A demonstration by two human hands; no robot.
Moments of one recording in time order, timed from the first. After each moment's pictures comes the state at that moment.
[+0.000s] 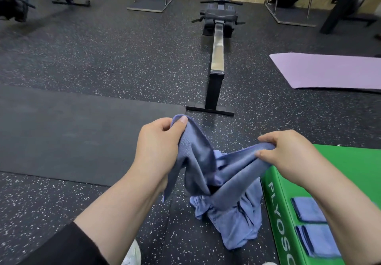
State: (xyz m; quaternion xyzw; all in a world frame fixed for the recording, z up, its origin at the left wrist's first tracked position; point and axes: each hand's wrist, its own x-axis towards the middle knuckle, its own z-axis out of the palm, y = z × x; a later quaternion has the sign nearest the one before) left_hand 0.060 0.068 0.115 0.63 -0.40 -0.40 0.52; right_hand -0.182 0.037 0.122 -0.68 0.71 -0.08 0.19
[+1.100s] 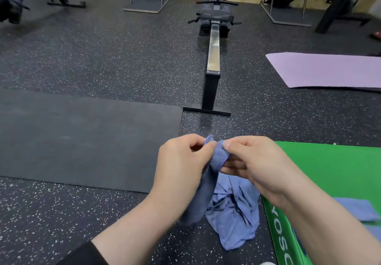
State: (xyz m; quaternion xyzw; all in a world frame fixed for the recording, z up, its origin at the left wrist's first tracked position) left_hand 0.019 0.090 0.110 0.63 -0.53 -0.35 0.45; right_hand -0.133 0.063 0.123 -0.46 0.55 -0.33 0.61
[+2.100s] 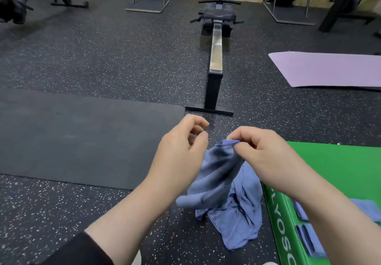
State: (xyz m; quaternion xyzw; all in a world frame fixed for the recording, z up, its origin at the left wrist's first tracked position) left_hand 0.038 0.080 0.114 0.59 -0.59 -0.33 0.45; right_hand -0.147 0.058 0.135 -0.73 0.55 -0.23 0.34
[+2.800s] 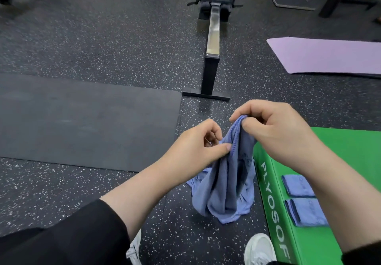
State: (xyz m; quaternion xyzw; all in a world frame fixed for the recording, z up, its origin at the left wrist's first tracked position) left_hand 0.021 0.097 0.090 0.53 -0.66 -0.43 0.32; right_hand -0.162 0.079 0.154 -0.74 0.54 -0.28 0.30
